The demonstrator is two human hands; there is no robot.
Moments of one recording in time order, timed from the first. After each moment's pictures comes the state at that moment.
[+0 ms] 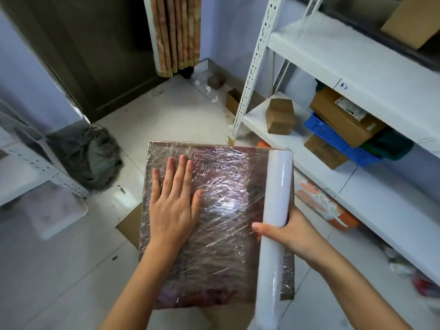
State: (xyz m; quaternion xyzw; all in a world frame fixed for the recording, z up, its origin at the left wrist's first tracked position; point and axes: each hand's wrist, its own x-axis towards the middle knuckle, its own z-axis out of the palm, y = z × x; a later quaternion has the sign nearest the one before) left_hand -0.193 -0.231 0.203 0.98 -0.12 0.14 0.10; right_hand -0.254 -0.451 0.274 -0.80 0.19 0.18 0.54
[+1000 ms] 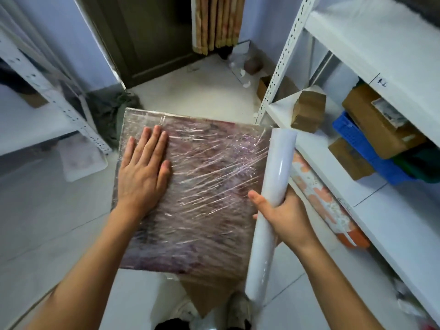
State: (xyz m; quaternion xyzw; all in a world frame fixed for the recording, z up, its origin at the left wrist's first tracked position) left_hand -0.216 -0.241 0.203 0.98 -0.06 0.19 0.09; right_hand -0.247 -0.520 0.250 -0.84 0.15 0.14 0.50
